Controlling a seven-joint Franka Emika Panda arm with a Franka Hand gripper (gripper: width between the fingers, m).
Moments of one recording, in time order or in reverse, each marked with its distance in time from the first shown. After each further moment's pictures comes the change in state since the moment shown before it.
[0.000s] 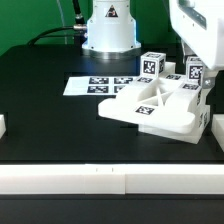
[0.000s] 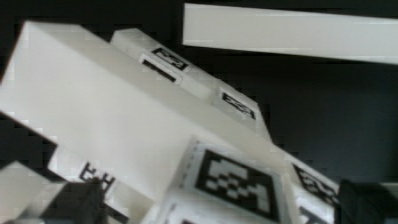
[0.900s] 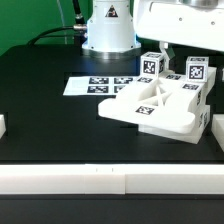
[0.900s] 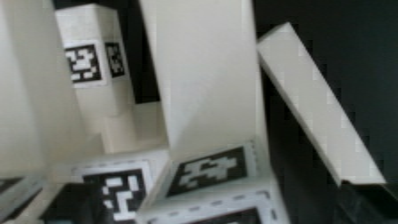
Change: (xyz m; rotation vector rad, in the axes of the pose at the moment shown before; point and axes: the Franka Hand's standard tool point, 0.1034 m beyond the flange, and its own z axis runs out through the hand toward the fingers) arm 0.002 0.002 -0.002 -0.032 0.014 -0.857
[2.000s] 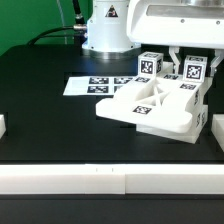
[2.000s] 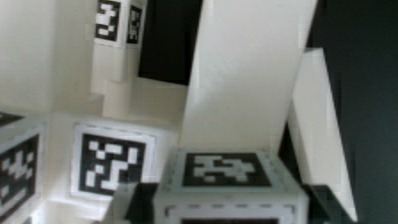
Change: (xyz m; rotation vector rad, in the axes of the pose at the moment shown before) arm 0.001 0.002 0.000 -0.022 0.012 -0.208
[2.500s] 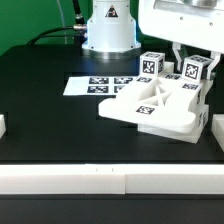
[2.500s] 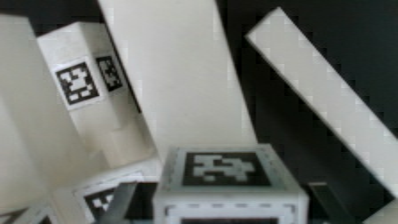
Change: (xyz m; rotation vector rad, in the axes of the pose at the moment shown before) arm -0.001 -0.003 0.000 0.003 0.000 0.492
